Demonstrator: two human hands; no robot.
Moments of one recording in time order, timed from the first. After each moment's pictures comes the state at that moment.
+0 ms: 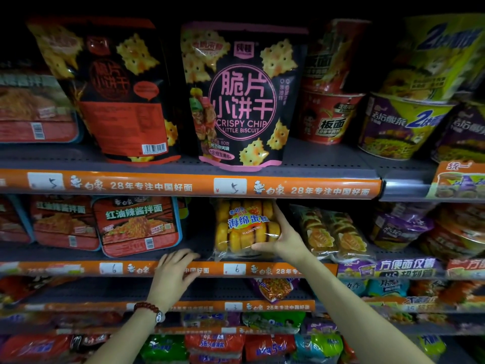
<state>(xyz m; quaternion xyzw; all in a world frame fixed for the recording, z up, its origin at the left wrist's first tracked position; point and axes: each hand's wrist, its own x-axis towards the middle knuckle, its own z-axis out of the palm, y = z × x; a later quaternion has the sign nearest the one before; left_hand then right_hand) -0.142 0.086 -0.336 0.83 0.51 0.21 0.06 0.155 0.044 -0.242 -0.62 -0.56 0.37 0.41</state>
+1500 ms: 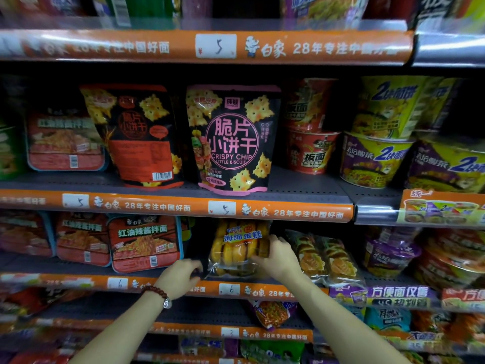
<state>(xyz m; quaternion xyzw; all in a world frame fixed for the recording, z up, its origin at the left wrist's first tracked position) -0.113 0.091 -0.256 0.84 0.52 0.06 0.11 0.152 0.039 -0.215 -0.73 -0.61 0.17 0.27</state>
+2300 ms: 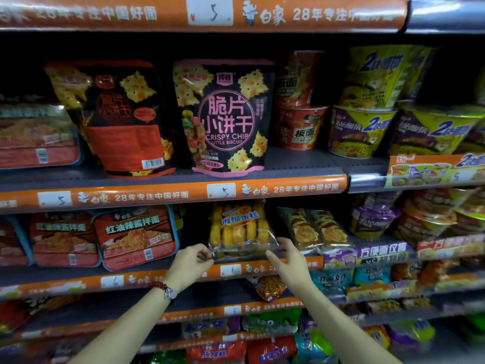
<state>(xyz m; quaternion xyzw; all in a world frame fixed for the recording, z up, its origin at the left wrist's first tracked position) -0.098 0.075 -0.250 0.77 0.52 0.22 0.29 0.143 -0.023 -0.261 -0.72 -0.50 0.23 0.43</state>
